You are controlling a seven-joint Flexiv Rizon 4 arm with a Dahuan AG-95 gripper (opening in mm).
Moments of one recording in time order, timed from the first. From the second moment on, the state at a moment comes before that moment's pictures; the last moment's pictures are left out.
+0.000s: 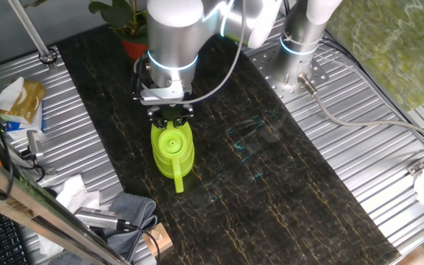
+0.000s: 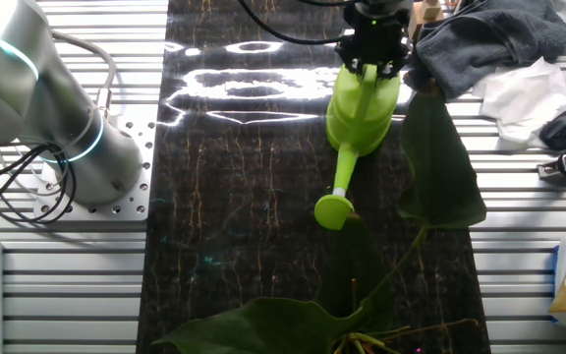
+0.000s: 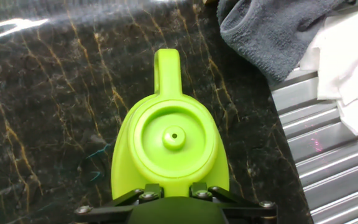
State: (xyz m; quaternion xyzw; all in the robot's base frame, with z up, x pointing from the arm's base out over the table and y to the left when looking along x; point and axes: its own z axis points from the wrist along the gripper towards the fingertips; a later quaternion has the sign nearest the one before) arm 0.521 0.107 0.159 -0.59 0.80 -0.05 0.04
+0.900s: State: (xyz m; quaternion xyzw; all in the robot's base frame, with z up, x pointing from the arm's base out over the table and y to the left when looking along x) arm 0.529 0.115 0.192 -0.60 0.80 -0.04 0.03
